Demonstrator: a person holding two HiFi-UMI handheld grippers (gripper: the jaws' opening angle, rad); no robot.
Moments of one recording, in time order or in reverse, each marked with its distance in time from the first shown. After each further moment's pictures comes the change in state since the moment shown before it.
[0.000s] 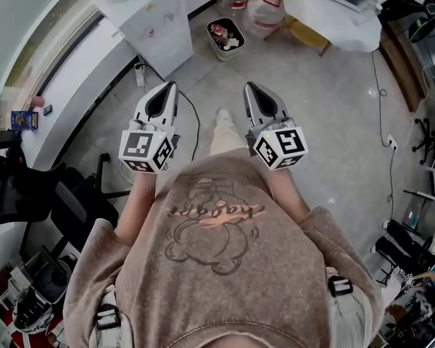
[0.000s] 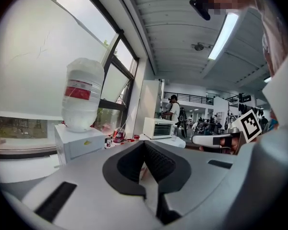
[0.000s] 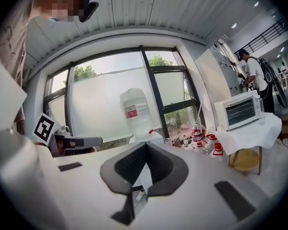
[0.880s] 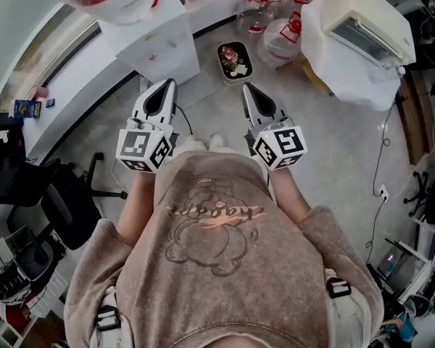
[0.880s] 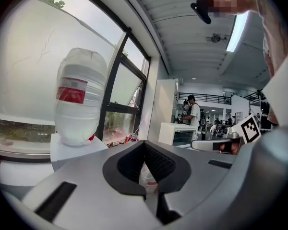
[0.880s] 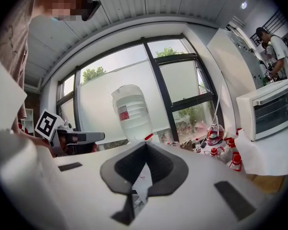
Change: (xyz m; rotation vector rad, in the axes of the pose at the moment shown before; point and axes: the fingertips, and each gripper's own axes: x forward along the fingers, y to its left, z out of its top) left arm 0.163 0.050 0.054 -0.030 -0.031 0.182; right arm 0.151 -0.126 0.054 -0.011 0.058 0.212
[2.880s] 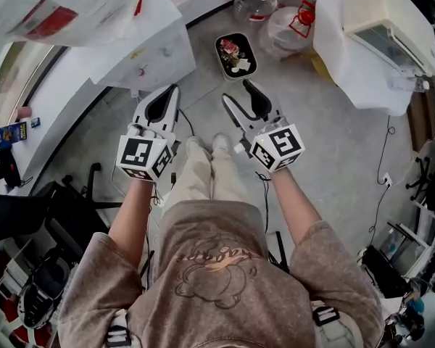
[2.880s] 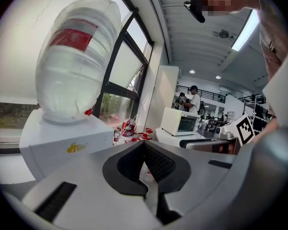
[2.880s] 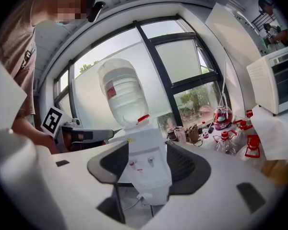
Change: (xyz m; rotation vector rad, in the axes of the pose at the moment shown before) left arm 0.106 0.082 -0.079 -0.043 0.148 -0.097; right arm 0.129 -0.039 -0.084 0.064 0.121 0.053
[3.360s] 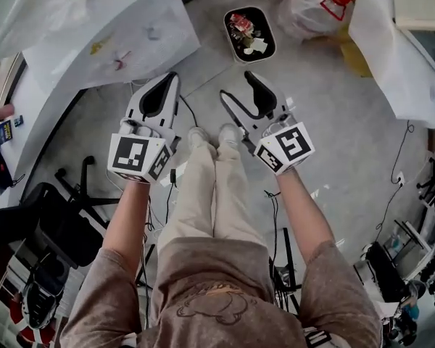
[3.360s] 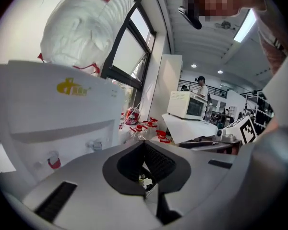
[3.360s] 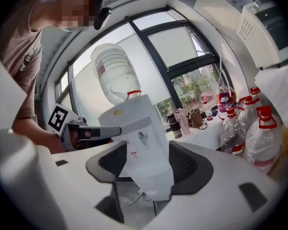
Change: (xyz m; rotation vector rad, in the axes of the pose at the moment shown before) left arm 0.071 0.052 -0.119 0.008 0.059 0.012; right arm 0.065 -0.050 -0.131 0.062 0.016 0.077
